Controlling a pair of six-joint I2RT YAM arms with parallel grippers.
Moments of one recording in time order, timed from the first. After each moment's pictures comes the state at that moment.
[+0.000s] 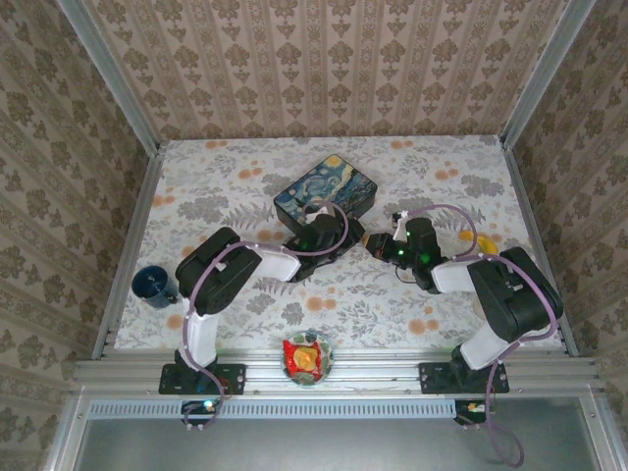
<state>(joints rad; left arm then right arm) -0.87 1.99 0.99 0.56 0.01 -1.25 0.30 1.61 0.49 0.60 -0.41 0.77</state>
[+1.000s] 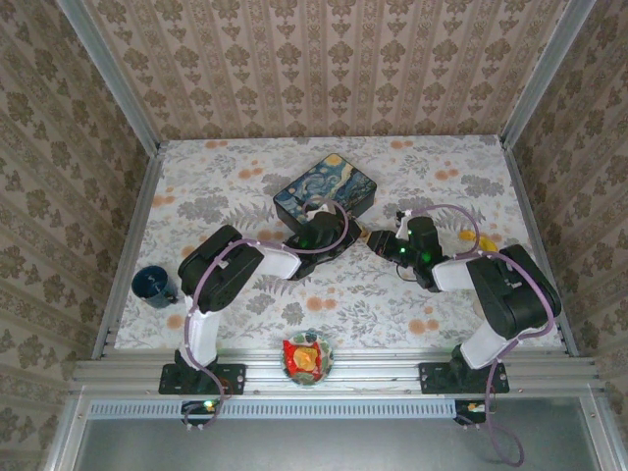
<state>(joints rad) -0.86 2.02 1.00 0.60 0.04 -1.25 0.29 1.62 0.50 0.61 -0.39 0.81</state>
